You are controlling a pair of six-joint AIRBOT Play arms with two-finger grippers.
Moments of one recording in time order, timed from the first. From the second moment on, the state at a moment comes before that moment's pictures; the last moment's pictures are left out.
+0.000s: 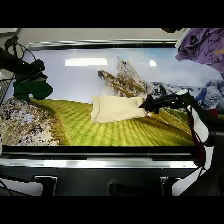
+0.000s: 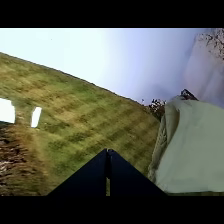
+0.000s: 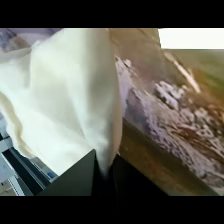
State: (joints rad) left arm 0.06 -1.66 2.03 1.32 -1.55 -1.82; right arm -0.14 -1.91 1.40 -0.57 1.25 1.29
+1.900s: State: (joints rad) left arm 0.06 -1.66 2.03 1.32 -1.57 -1.82; right arm -0.84 -1.48 1.83 -1.42 1.55 2.15
